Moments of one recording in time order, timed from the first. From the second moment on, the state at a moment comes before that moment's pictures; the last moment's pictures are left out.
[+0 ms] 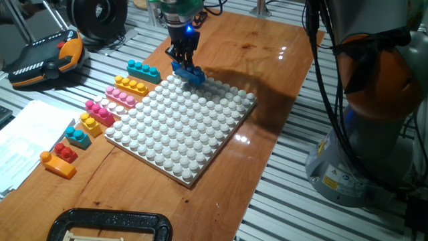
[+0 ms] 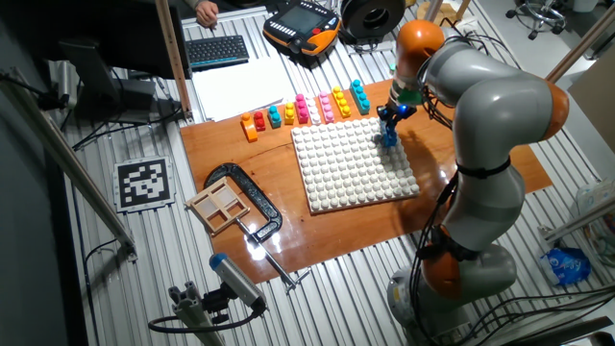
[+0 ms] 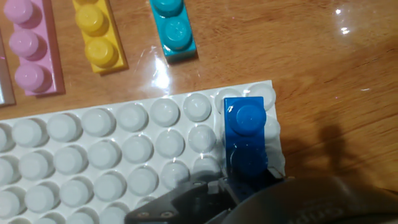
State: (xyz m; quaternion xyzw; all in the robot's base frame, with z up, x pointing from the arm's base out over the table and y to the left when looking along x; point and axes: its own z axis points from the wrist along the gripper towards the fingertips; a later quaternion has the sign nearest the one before) arm 0.550 -0.122 0.120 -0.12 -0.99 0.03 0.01
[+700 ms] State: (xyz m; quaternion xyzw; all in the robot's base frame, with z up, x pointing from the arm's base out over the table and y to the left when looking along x) arm 0.529 -0.120 0.112 -0.11 -0.99 0.03 0.01
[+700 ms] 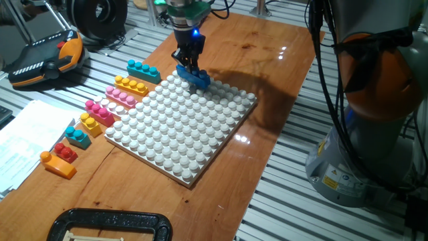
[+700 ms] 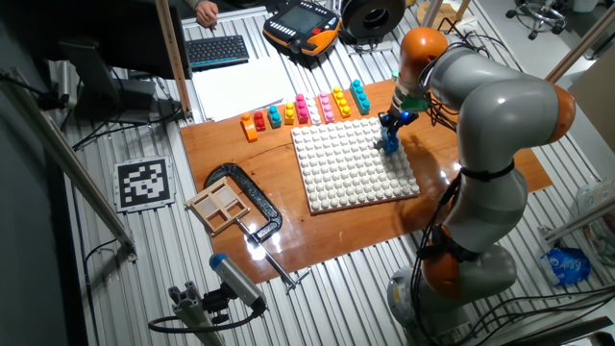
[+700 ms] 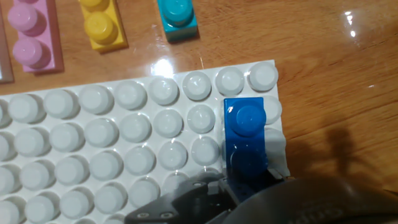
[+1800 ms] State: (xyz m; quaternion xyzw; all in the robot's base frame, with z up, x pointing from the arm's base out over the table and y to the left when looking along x) arm 0.527 -0.120 0.094 -0.11 -0.99 0.01 0.00
